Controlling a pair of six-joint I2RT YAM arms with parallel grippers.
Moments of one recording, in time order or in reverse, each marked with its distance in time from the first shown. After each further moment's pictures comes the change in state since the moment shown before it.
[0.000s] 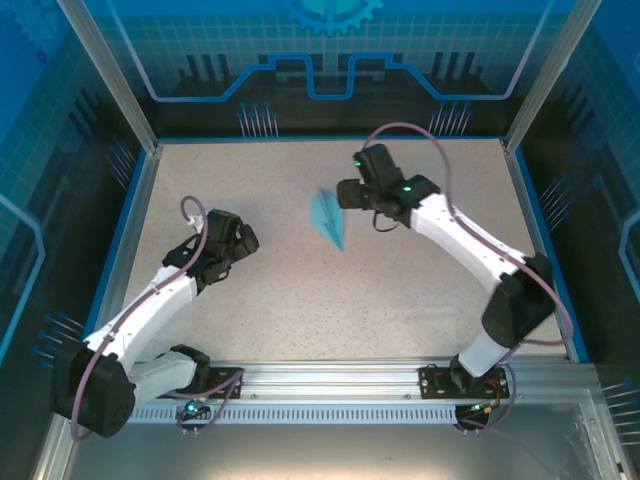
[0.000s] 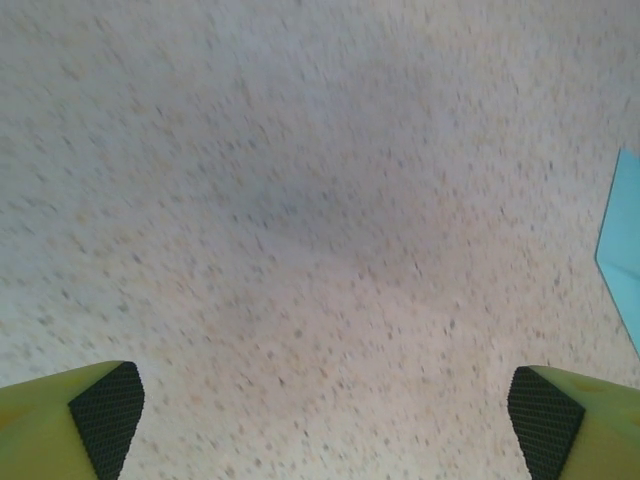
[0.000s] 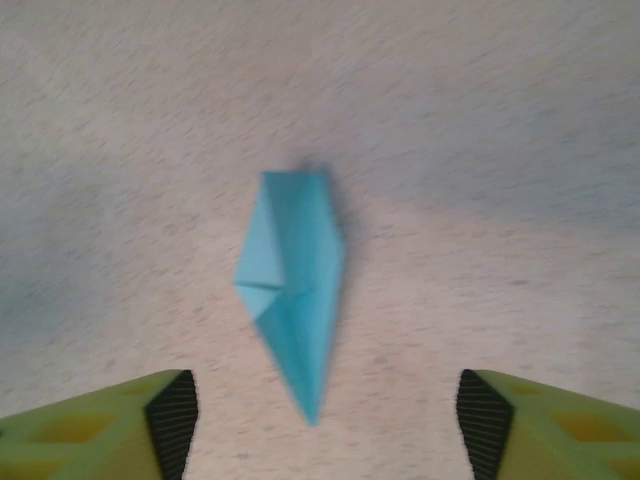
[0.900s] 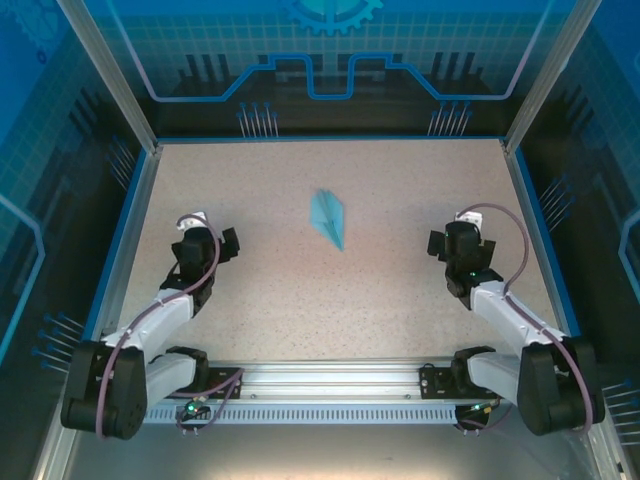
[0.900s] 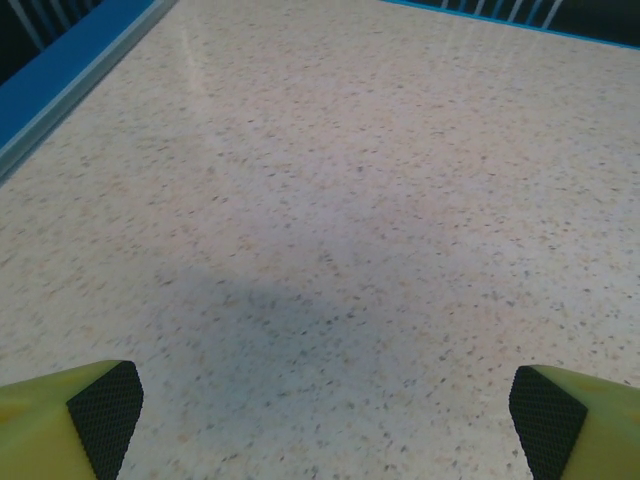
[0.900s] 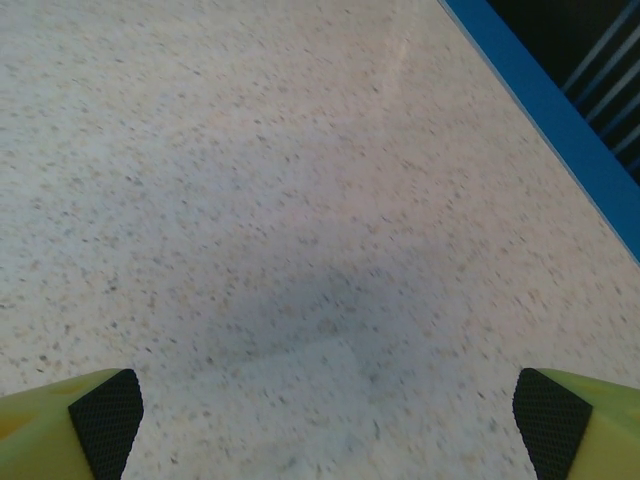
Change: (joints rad) left arm 0.197 0.008 -0.370 0.744 -0.006 0.477; right arm -0.420 -0.460 -0.971 0.669 0.235 -0.222
